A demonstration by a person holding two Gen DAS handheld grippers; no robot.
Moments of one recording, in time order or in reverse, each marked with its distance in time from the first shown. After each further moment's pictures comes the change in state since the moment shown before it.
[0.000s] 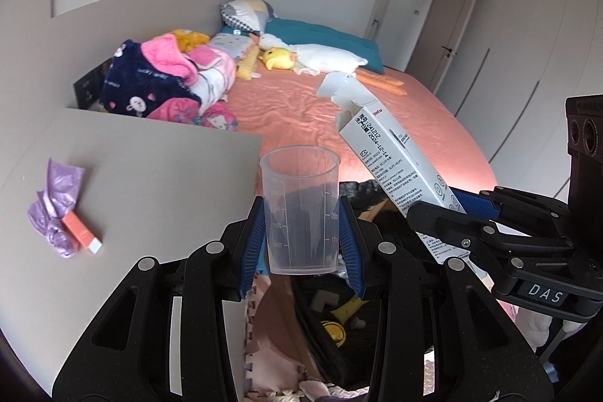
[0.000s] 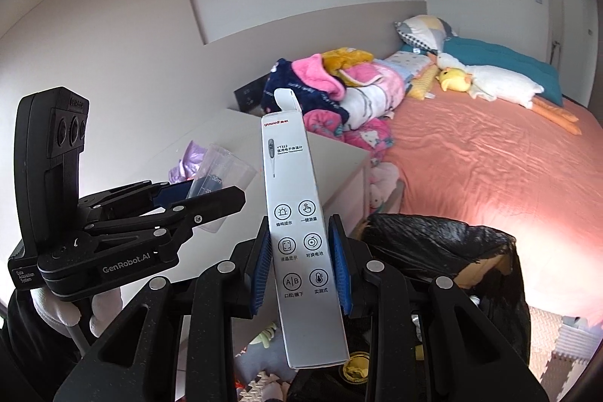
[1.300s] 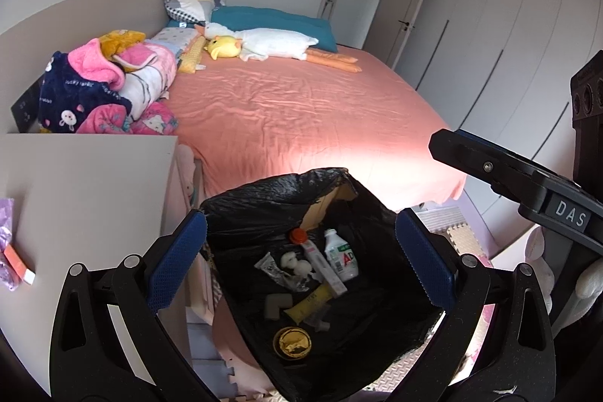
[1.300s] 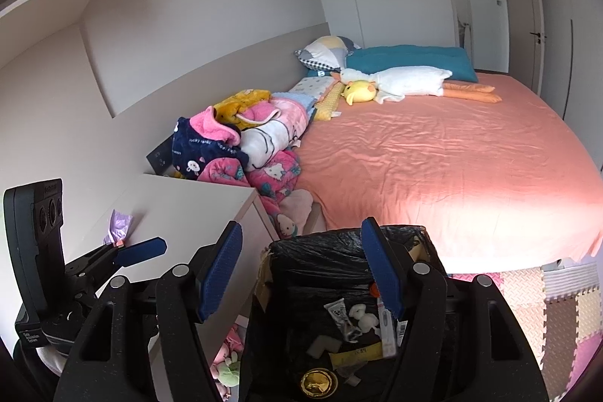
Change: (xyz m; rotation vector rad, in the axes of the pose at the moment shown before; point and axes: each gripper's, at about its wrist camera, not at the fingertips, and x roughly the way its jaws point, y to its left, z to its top) left arm 0.047 -0.065 0.007 0.092 0.062 -0.127; right arm -0.047 -0.089 -0.006 0.209 -0.146 -0.220
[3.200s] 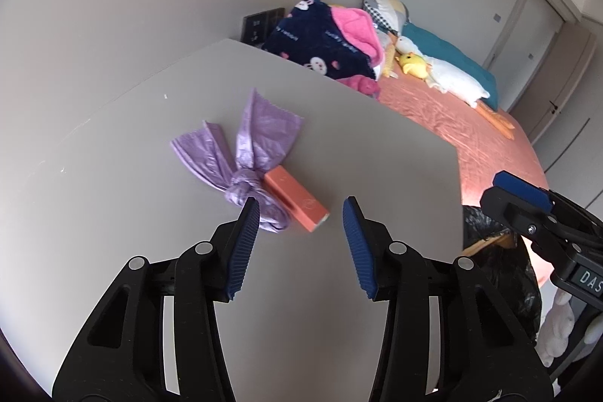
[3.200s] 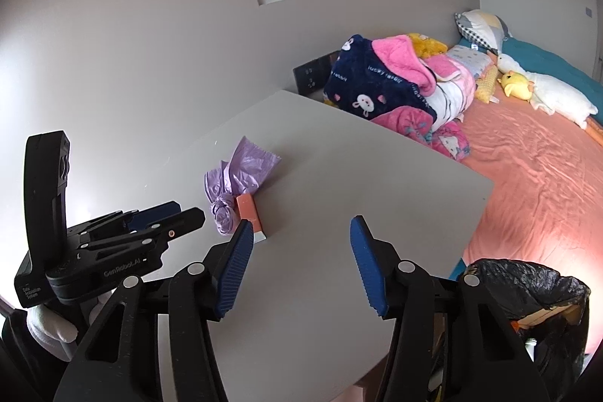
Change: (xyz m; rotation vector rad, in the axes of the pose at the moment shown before) left arm -0.113 0.255 -0.078 -0.441 -0.032 0.461; right arm 0.144 0.258 -0.026 -0.324 0.246 0.358
